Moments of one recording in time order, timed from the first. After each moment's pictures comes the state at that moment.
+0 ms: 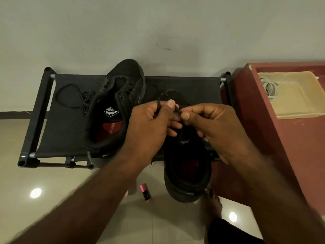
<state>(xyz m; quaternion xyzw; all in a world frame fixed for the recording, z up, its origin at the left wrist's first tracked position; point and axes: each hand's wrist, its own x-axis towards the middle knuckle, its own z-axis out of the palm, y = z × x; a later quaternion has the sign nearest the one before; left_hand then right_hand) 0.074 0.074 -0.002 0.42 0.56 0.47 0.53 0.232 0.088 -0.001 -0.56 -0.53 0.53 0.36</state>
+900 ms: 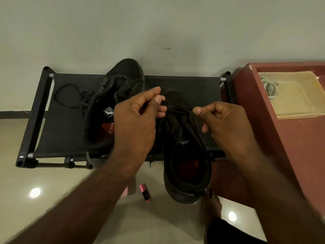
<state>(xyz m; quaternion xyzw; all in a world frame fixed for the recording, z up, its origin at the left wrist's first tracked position) 0.064 0.079 -0.008 0.42 0.58 0.55 0.43 0.248 0.094 -0.012 -0.66 -0.56 0.39 0.32</state>
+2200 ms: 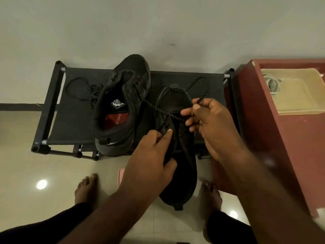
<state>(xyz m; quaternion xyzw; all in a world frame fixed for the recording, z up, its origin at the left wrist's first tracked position) 0.066 -0.006 -0.026 0.69 0.63 0.18 0.29 0.217 0.079 -0.014 -0.58 -0.38 0.59 0.40</state>
